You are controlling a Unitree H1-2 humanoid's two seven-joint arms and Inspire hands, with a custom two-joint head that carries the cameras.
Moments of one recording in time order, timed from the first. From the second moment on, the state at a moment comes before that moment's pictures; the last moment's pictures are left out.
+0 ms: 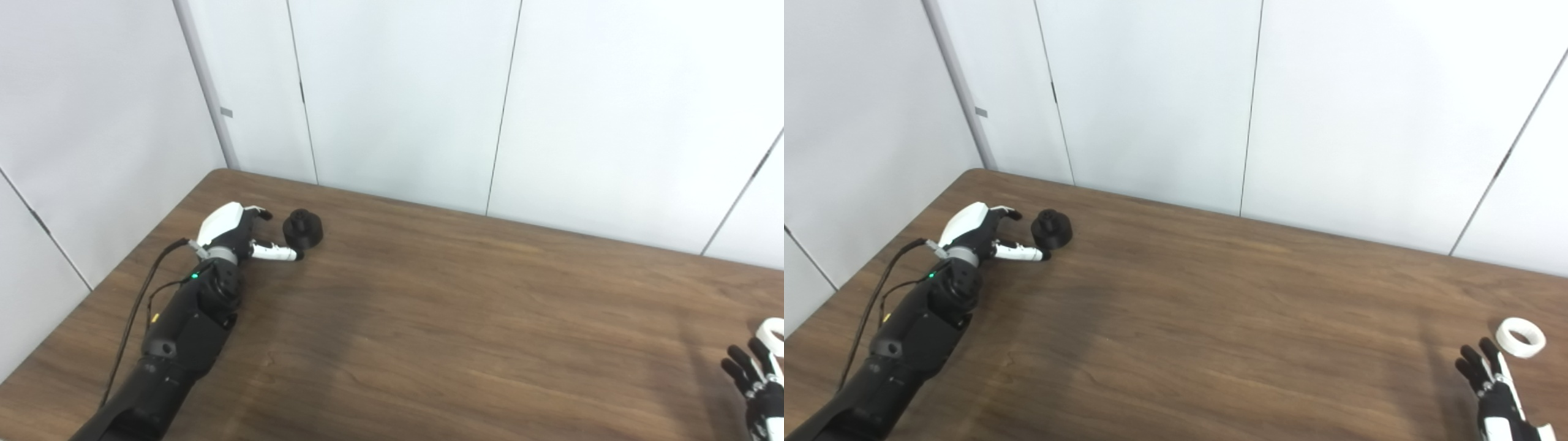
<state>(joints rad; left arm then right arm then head) -0.41 0.57 -0.04 0.35 0.50 0.45 -0.02 0.09 -0.22 -0.09 -0.06 0.05 -0.18 0.12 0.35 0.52</state>
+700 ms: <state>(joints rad) -0.49 0.54 -0.07 0.44 0.49 0.44 -0.02 0.10 -0.20 -0.09 -0.08 0.02 -0.16 0.11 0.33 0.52</state>
